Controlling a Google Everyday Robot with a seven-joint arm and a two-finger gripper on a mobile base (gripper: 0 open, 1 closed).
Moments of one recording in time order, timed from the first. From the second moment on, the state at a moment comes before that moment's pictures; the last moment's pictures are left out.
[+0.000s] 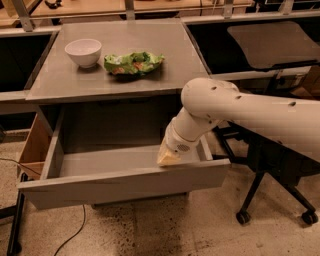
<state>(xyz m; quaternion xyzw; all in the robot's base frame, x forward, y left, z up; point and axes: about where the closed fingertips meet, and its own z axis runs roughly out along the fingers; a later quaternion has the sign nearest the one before) 0.527 -0.014 0.703 -0.68 0.70 0.12 0.17</state>
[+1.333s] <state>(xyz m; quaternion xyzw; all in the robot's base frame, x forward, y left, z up) 0.524 -0.030 0.812 -0.67 0.69 0.10 0.25</state>
